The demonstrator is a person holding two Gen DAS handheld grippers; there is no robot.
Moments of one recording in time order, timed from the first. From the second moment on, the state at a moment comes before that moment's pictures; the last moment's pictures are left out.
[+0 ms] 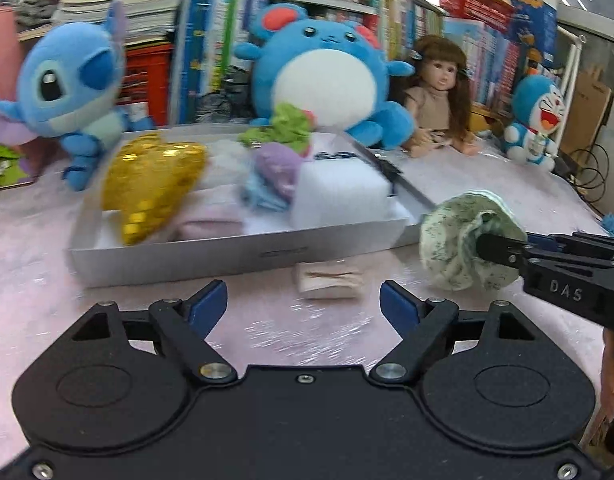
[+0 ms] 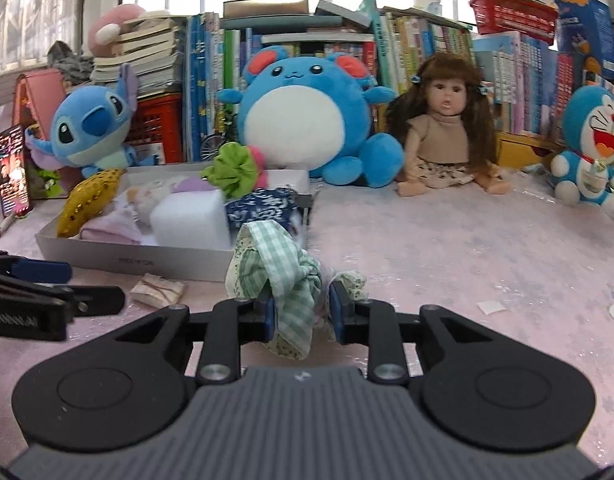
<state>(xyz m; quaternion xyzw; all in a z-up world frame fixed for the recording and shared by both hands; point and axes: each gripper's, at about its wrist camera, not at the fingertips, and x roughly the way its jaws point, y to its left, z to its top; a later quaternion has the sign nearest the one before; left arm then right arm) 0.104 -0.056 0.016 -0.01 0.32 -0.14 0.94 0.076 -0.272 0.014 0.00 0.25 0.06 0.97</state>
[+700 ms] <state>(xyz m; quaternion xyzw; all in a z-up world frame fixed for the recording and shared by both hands) 0.125 -0.091 -0.001 0.01 0.34 -0.13 0.93 0.074 -0.280 0.005 0.02 0.25 0.05 0.97</state>
